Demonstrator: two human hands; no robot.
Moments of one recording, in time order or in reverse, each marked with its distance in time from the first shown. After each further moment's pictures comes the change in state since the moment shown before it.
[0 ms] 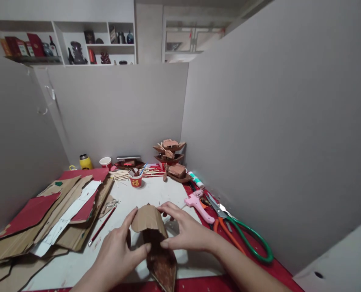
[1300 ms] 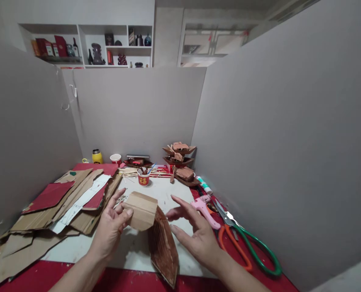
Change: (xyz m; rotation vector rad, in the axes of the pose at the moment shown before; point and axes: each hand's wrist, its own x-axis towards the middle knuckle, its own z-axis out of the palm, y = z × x) left_hand 0.000 0.001 -0.020 -1.371 0.223 -0.075; right_hand -0.022 -0.022 0.021 0.206 0.395 -0.197
